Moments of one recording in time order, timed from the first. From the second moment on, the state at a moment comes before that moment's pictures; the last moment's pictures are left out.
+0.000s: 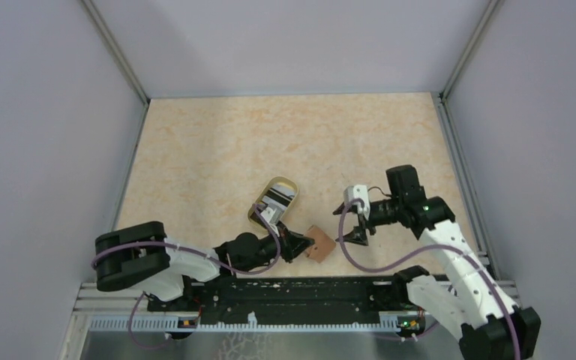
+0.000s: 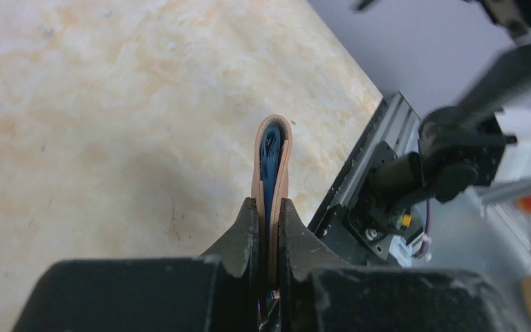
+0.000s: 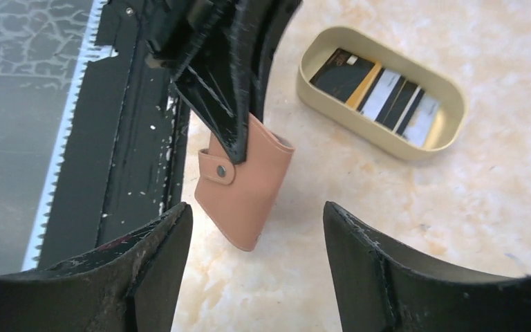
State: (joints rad) left arm -1.27 1.43 0.27 1.10 -0.20 -0.61; right arm 0.32 0.92 0.78 -0.83 -1.07 -0.94
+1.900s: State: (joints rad) left arm -1.36 1.70 0.46 1.17 -0.63 -0.80; right arm 0.48 0.98 0.59 -0.60 -0.84 -1.07
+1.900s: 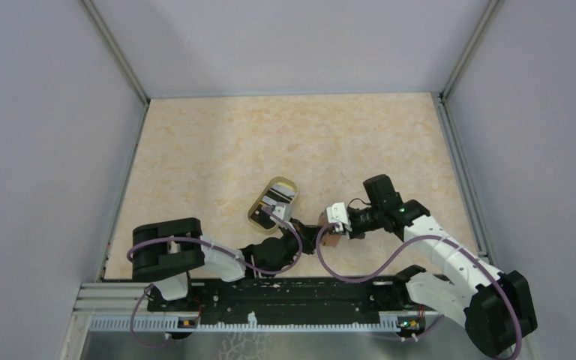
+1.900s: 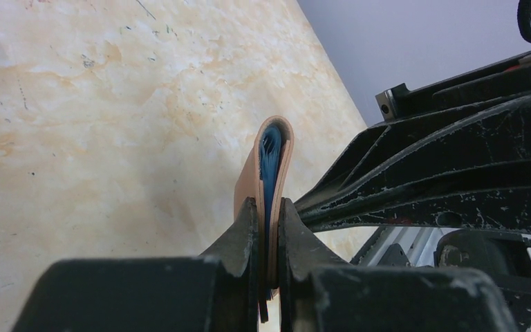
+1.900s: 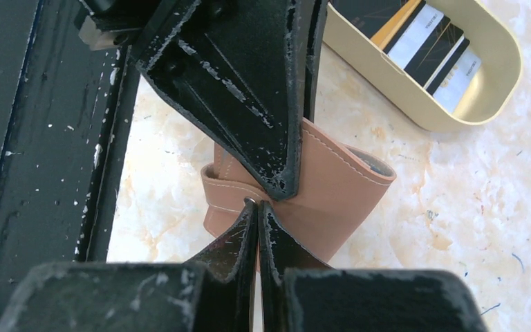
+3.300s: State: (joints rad) left arm -1.34 1.76 0.45 1.34 -0.58 -0.70; right arm 0.51 0.92 0.60 -0.56 -0.72 -0.96
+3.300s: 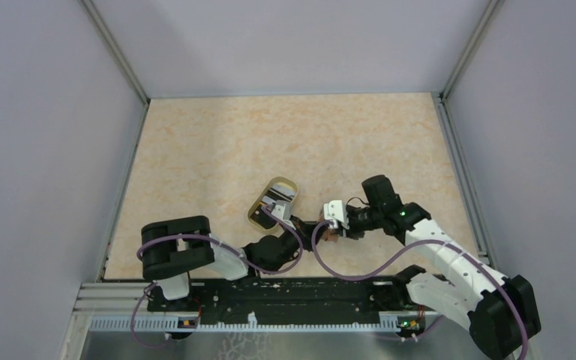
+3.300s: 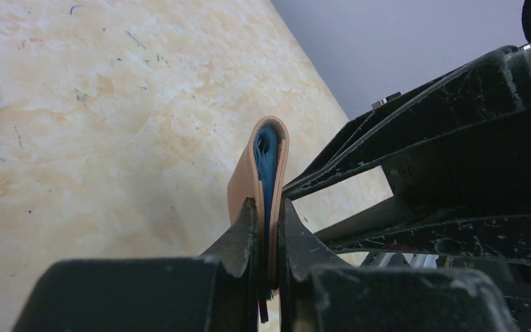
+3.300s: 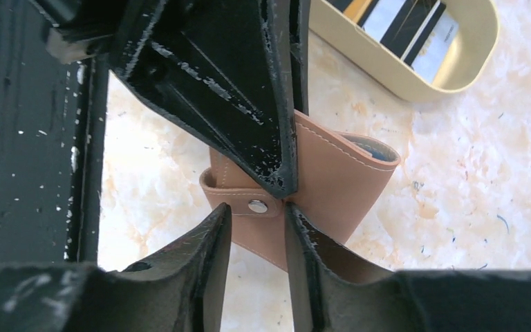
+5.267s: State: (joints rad) left arm -1.16 1.63 0.34 1.42 0.13 -0.48; right arm 0.47 1.10 0.67 -0.73 -0.93 -0.93
